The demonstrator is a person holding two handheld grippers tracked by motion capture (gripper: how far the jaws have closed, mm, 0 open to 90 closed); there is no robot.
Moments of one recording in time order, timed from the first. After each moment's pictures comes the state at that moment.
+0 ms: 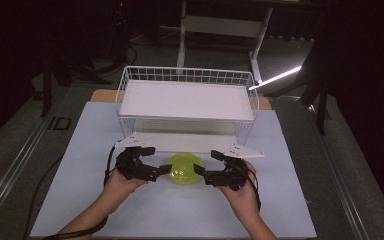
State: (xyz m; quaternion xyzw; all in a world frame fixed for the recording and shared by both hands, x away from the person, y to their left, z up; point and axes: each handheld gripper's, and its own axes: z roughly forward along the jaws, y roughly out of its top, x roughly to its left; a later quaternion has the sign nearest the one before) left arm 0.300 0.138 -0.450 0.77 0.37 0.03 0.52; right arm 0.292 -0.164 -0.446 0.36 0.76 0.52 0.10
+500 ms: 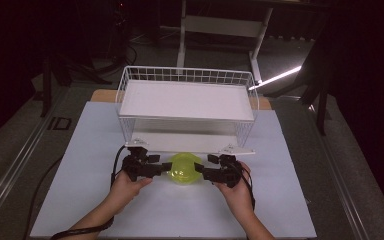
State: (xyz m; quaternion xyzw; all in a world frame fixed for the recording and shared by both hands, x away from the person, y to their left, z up) left arm 0.315 0.134 -0.488 0.76 0.46 0.01 0.47; right arm 0.314 -0.163 -0.483 0.41 0.77 0.48 0.08
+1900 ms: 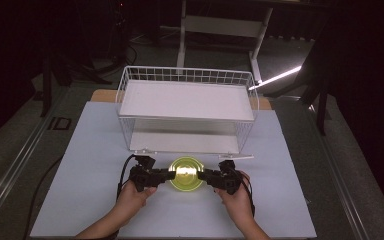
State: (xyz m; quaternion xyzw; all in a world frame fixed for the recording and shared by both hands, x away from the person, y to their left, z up) left arm 0.292 0.111 -0.496 0.77 0.47 -0.02 0.44; right arm 0.302 -0.165 -0.498 0.46 0.77 0.44 0.00
